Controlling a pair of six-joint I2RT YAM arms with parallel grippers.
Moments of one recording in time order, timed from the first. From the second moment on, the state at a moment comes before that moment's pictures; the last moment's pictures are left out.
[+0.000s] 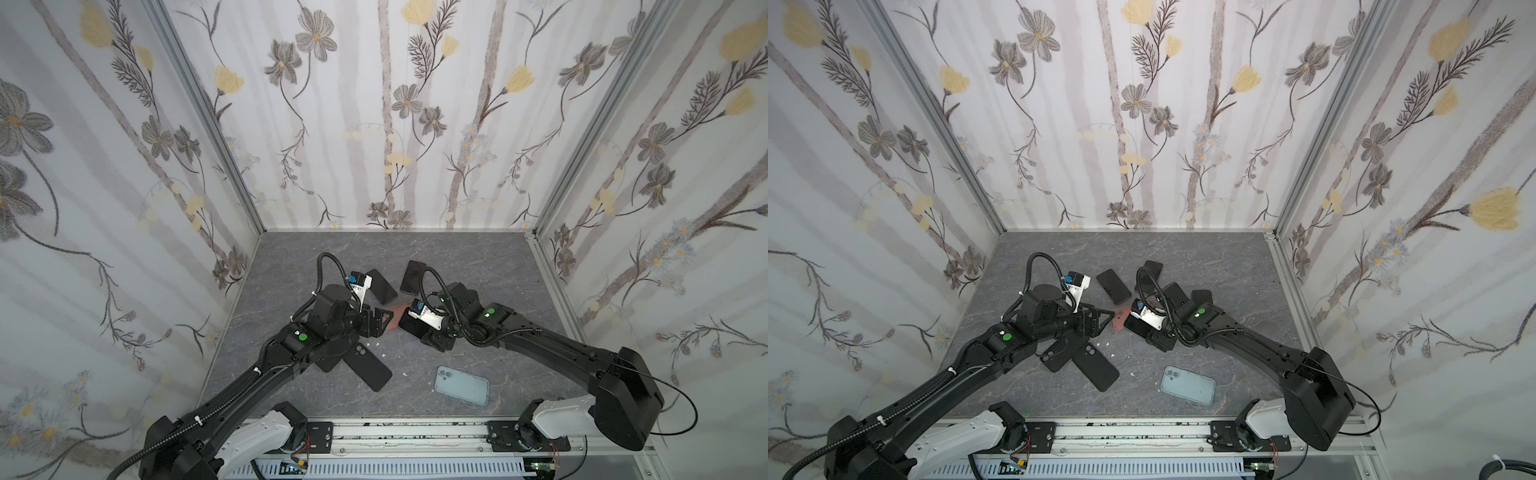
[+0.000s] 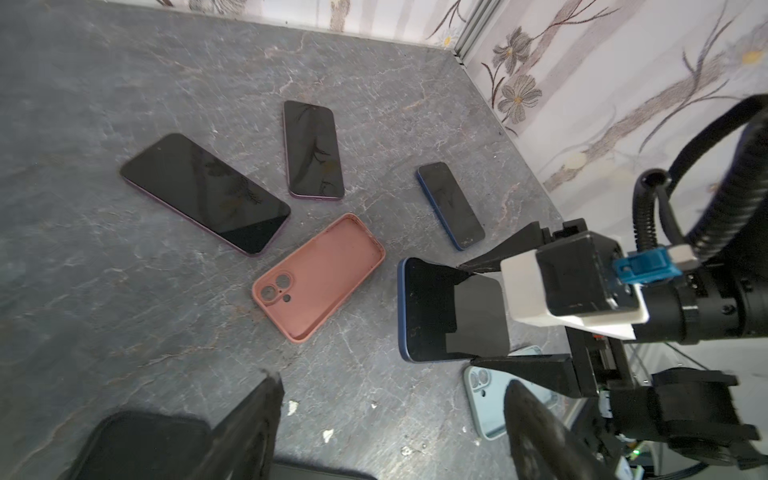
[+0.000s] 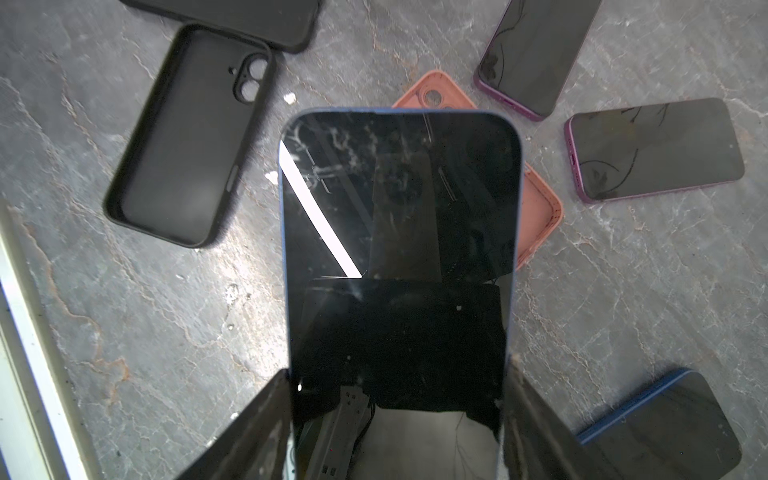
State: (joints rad) left arm -0.62 1.03 0.78 -0.30 0.27 -0.45; right arm 0.75 1.36 0.94 -0.52 -0.16 -0.38
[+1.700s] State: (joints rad) left arm -0.54 1.19 0.84 -0.17 0.62 -0.76; right arm 0.81 1.24 0.95 -0.29 -0.26 -0.27
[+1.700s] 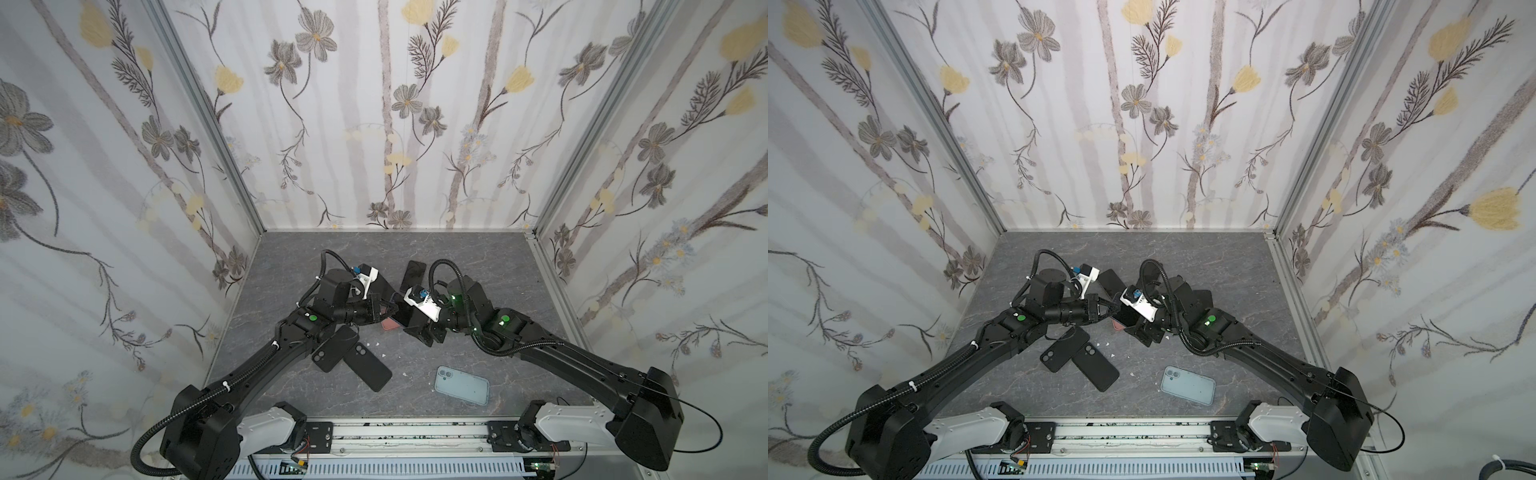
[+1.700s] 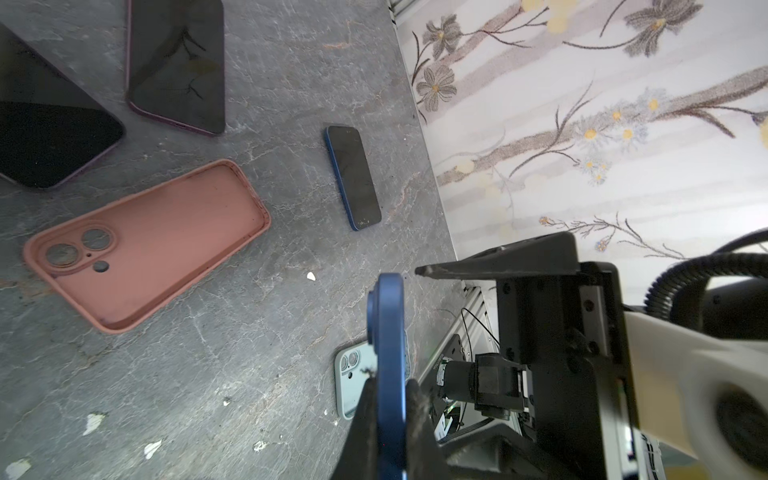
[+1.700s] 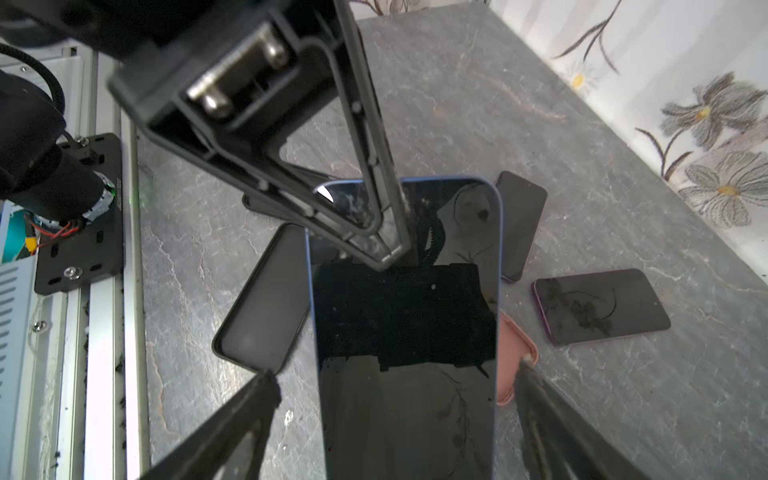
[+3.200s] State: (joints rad) left arm -0.49 0.86 0.76 -0.28 0.28 -0.77; right arm 0.81 1.35 1.38 -0.38 -0.10 0.62
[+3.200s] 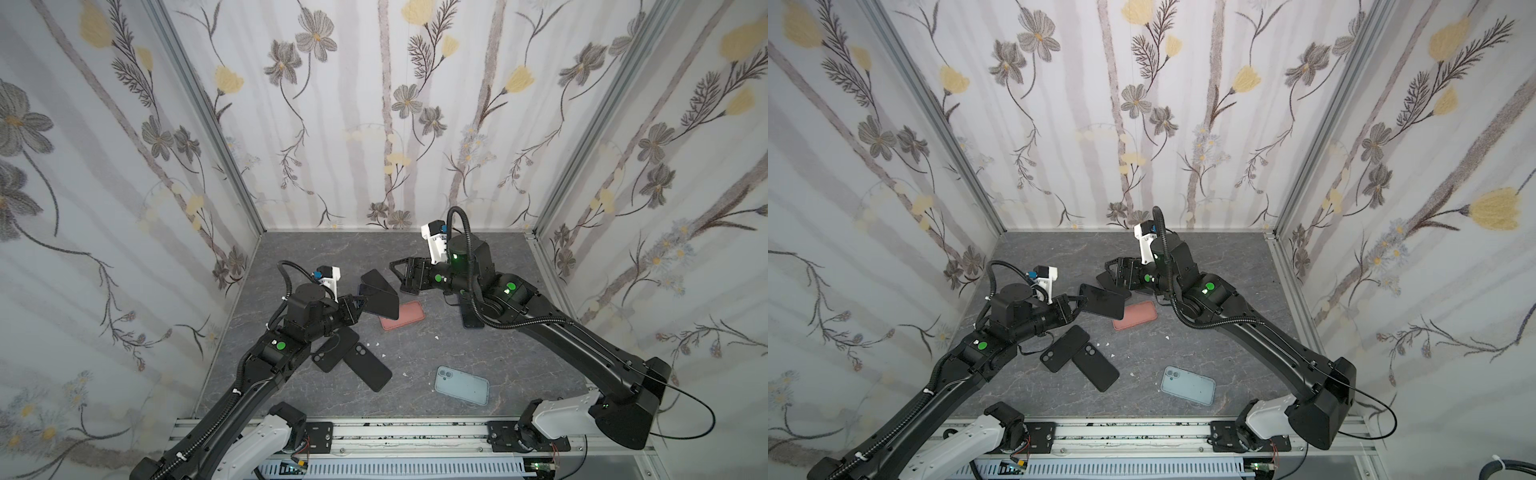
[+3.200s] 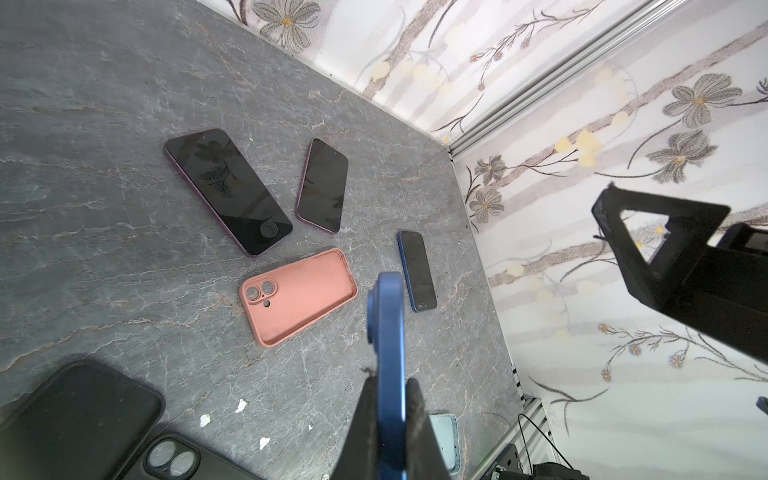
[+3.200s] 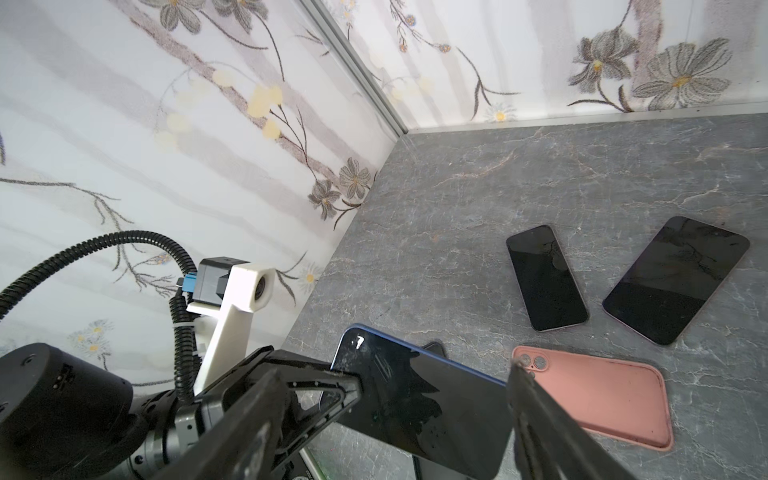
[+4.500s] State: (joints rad) left arm -0.45 1.05 0.73 0.43 0.54 -1.04; right arm 0.64 0.88 1.04 -0.34 -0.11 0.65
